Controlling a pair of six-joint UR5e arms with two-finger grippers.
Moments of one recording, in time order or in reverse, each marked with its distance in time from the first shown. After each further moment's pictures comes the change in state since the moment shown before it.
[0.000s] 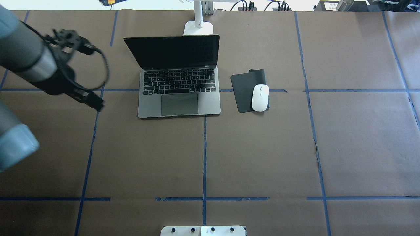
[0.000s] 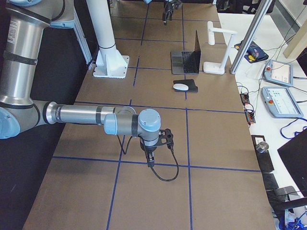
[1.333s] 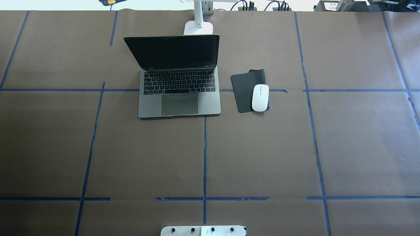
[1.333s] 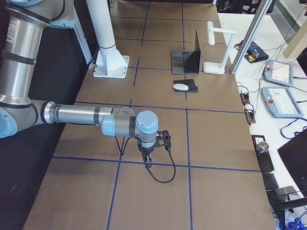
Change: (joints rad) left arm -0.575 0.526 0.226 -0.112 -0.074 0.619; right arm 0.000 -0.022 0.002 0.005 0.005 -0.003
